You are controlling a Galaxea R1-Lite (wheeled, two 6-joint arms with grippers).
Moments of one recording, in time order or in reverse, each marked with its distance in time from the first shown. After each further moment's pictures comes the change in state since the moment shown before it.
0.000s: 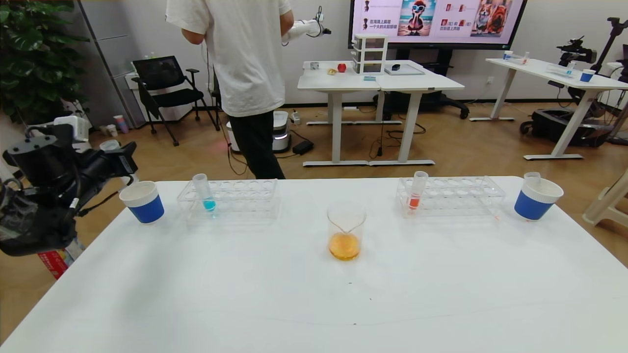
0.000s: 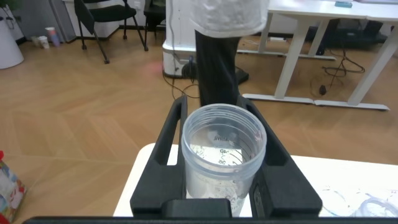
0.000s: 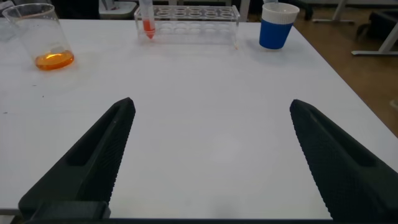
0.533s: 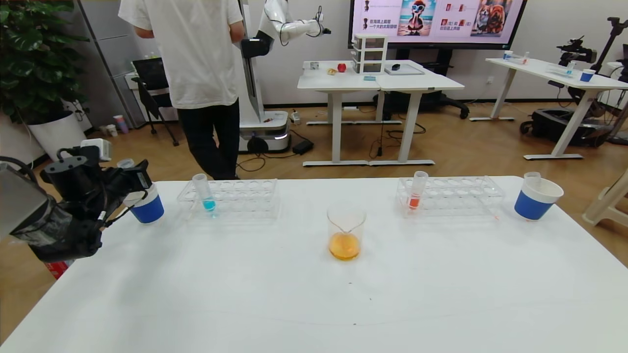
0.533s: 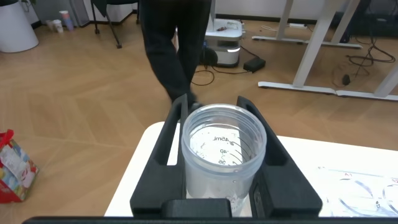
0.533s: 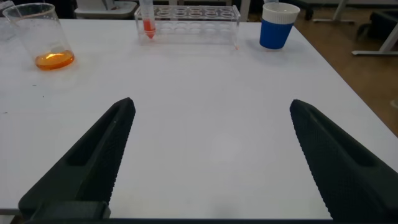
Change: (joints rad) left arm -0.007 0.160 -0.058 -0.058 0.074 0.021; right arm 0.000 0.000 0.000 0.000 0.000 0.000
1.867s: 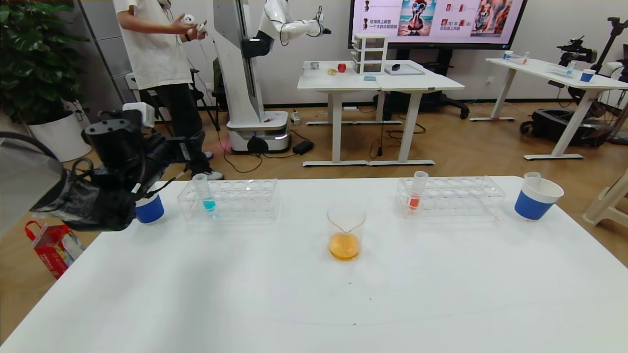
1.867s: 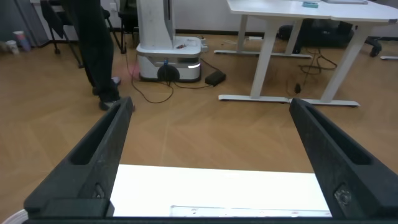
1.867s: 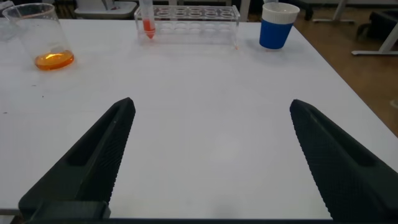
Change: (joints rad) left arm -0.275 -0.155 -0.081 0.185 0.139 -0.010; right arm 0.000 0.000 0.000 0.000 0.000 0.000
